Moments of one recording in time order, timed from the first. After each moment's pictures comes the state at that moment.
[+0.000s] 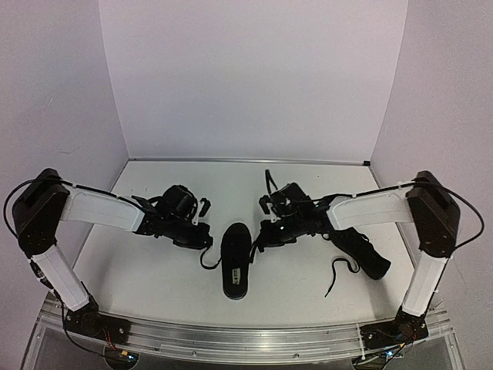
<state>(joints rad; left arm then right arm) -0.80 1.70 0.89 -0.11 0.18 -0.53 0.86 1.90 1.16 -0.16 -0.13 0.55</state>
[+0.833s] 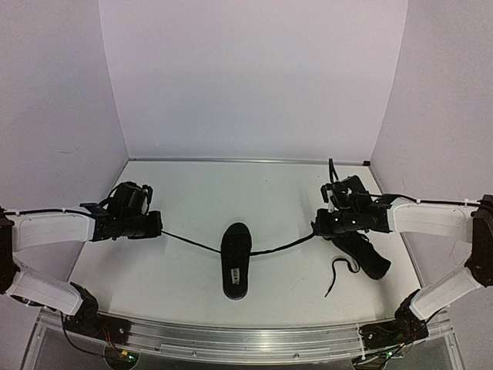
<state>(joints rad) -0.55 1.25 0.63 -0.19 -0.10 -0.55 0.61 1.42 0.84 -0.29 0.02 0.52</state>
